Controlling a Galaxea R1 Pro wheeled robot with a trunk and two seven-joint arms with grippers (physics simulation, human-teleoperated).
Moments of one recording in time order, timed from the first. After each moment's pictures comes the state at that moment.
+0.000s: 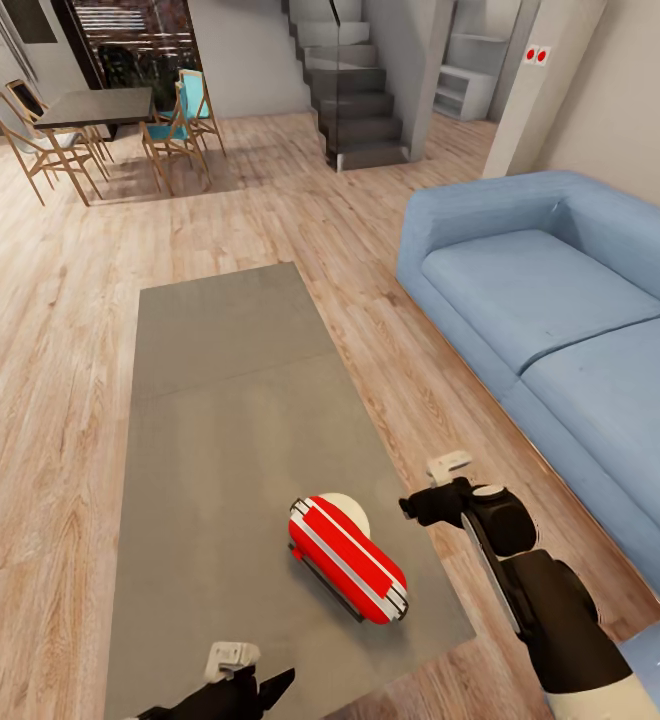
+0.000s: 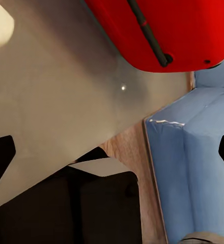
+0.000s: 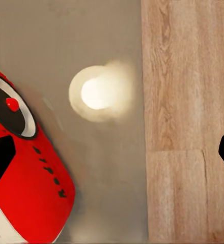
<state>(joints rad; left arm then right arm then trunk) 0.00 -0.02 0.01 -1.22 0.22 0.46 -0.58 -0.49 -0.06 0.21 -1.55 0.13 1.05 0.20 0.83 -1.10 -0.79</state>
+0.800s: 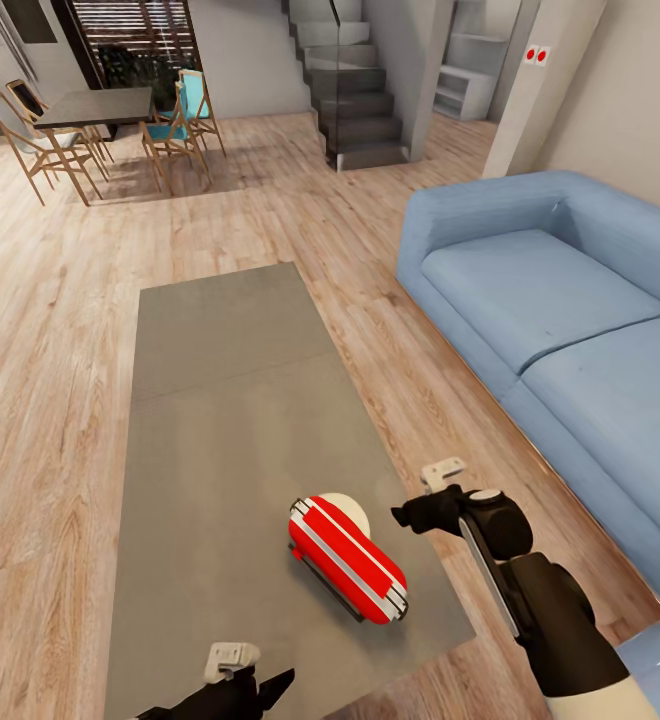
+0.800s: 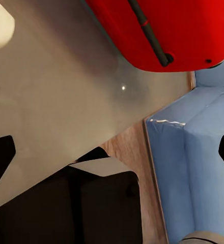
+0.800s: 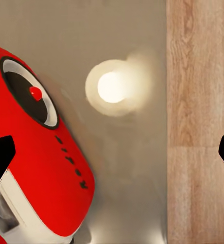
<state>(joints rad) 0.00 -0.02 0.01 -1.21 0.22 0.46 -0.58 -0.49 -0.06 0.22 -1.53 0.11 1.05 0.24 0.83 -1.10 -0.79</state>
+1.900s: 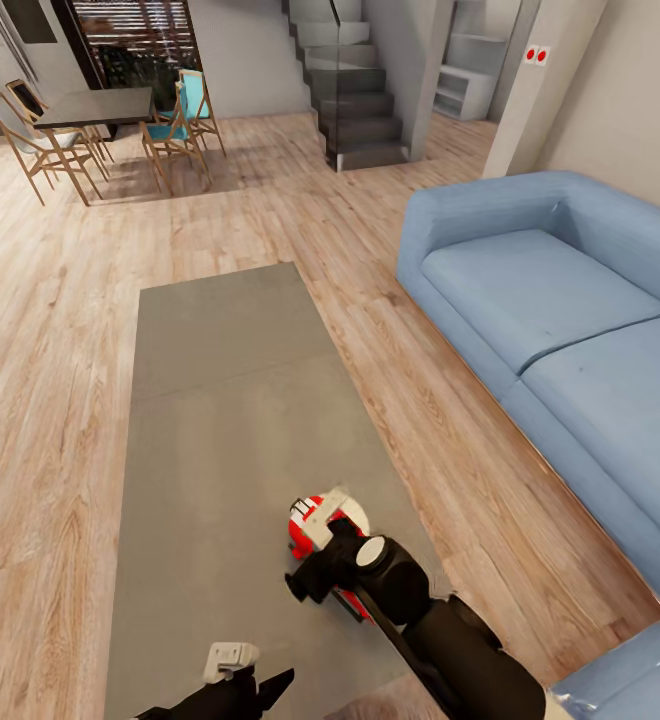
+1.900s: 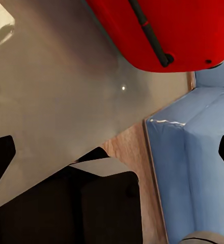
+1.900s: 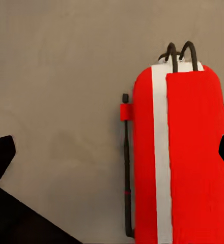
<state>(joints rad) 0.00 -0.02 0.01 -1.21 0.22 0.46 -0.58 -0.49 0.03 0.73 -1.56 0.12 1.05 0.24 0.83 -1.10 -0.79</state>
